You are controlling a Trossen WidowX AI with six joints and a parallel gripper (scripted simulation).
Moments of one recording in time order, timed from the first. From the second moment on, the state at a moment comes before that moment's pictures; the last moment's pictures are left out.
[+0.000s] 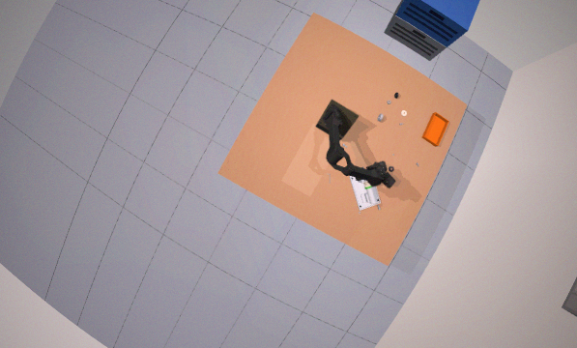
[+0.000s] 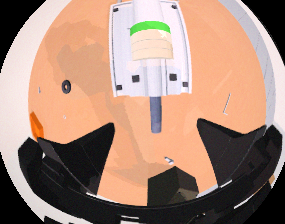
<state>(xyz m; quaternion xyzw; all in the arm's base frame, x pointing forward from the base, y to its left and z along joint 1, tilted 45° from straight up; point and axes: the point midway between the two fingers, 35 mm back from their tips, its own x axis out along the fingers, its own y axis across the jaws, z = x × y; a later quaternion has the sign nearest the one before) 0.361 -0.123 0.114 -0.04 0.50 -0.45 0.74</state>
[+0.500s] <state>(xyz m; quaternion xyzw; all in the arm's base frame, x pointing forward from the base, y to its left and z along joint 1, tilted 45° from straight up) 0.361 -0.125 0.113 -0.04 0.50 -0.45 0.74</state>
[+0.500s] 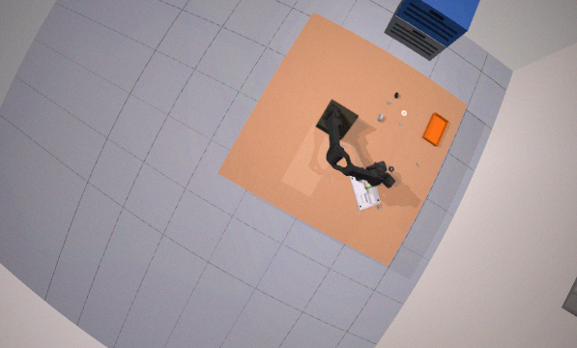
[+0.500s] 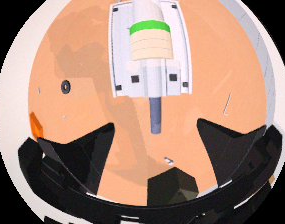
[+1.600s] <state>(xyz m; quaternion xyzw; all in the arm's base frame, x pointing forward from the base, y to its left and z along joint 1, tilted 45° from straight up) 0.363 -0.154 0.085 -0.04 0.50 -0.45 0.73</state>
